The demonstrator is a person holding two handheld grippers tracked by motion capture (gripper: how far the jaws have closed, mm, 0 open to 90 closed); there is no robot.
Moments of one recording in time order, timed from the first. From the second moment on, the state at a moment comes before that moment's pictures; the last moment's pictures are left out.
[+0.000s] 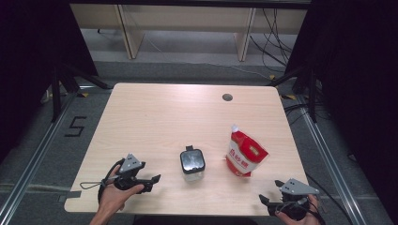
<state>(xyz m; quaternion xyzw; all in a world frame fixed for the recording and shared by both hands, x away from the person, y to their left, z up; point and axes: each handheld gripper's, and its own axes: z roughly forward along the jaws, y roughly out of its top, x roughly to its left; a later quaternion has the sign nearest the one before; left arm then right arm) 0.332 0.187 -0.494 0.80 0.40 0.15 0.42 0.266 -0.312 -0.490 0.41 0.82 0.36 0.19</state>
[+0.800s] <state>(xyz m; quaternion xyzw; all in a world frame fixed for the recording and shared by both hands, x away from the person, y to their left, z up) 0.363 0.163 -0.458 0.80 0.35 0.15 0.46 0.263 -0.312 -0.489 0.41 0.81 0.36 0.20</state>
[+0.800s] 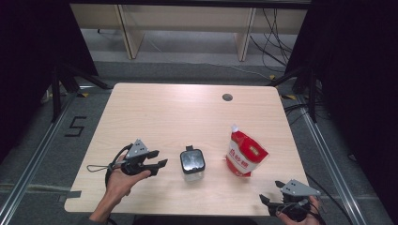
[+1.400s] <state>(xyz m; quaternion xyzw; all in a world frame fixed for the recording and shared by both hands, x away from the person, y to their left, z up) 0.397 0.111 -0.434 0.81 0.30 0.15 0.48 0.262 -0.312 -0.489 0.42 0.81 0.36 0.20</state>
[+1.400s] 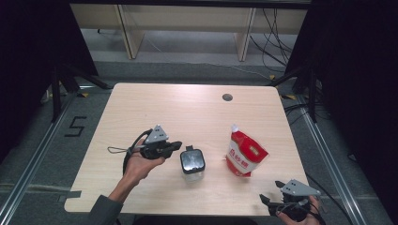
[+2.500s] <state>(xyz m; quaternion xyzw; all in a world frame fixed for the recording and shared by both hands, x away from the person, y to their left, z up) 0.418 0.100 -0.433 0.85 0.30 0.11 0.41 0.263 -0.310 -0.490 0.41 0.82 0.36 0.19</state>
